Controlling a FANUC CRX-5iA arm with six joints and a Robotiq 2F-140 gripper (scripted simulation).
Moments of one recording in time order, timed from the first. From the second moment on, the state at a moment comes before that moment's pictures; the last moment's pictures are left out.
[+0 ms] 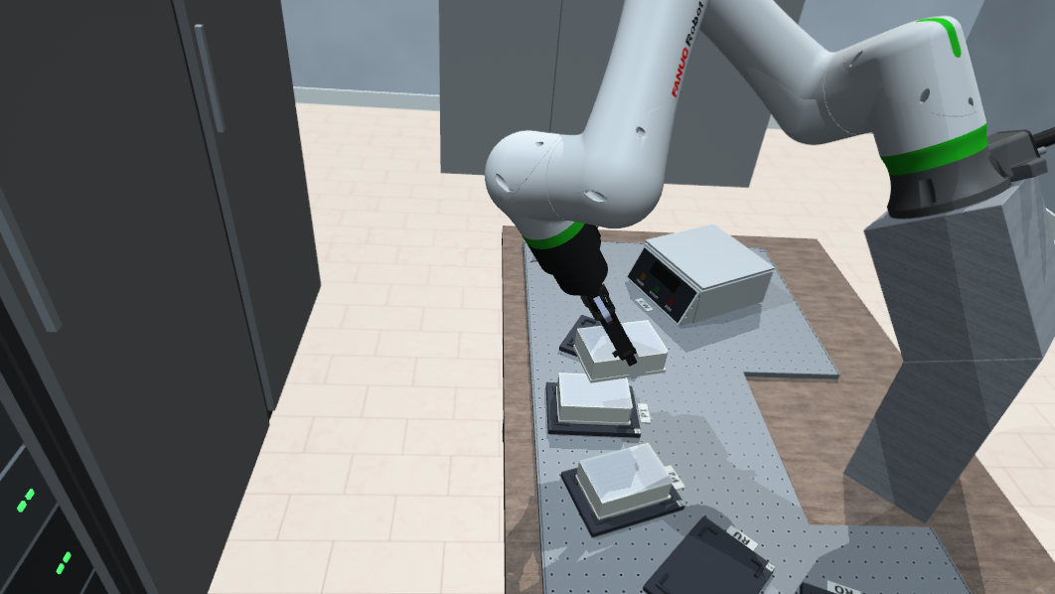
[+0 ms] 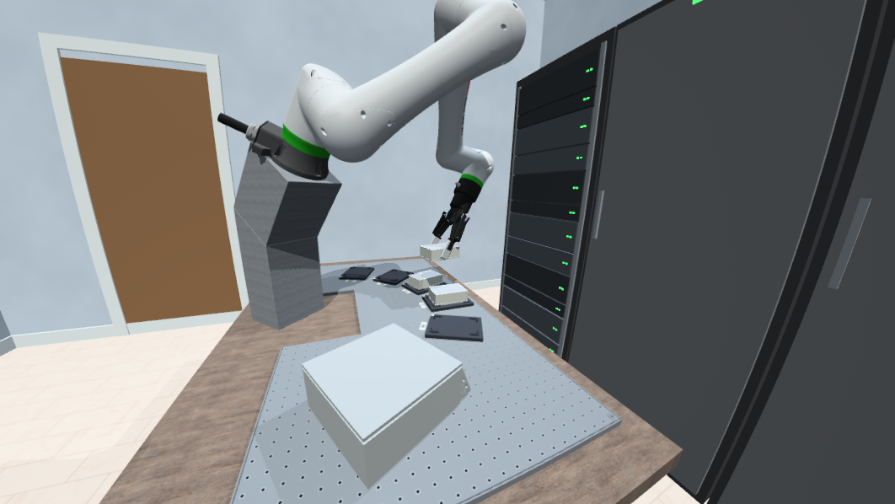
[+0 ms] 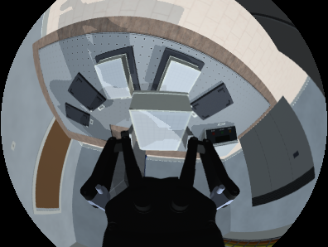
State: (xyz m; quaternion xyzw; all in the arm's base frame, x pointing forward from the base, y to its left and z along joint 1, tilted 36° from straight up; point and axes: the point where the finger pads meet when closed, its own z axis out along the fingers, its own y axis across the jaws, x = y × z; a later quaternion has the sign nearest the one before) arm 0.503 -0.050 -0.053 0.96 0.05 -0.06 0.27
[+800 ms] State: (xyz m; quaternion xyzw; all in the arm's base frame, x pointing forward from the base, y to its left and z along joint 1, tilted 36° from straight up) arm 0.510 0.015 -0.084 0.96 0.05 -0.06 0.27
